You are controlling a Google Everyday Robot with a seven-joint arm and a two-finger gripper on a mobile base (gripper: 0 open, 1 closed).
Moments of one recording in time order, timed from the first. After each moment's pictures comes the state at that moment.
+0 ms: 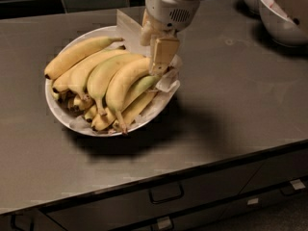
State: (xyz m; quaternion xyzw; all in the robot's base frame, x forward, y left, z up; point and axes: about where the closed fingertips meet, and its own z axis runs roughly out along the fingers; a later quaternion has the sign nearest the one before) arm 0.536 -0.009 0.975 -0.78 0.60 0.01 0.18
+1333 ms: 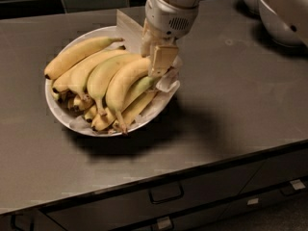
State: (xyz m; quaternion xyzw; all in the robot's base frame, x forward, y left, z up) arm 0.533 -0.010 0.961 -0.78 0.60 0.02 0.17
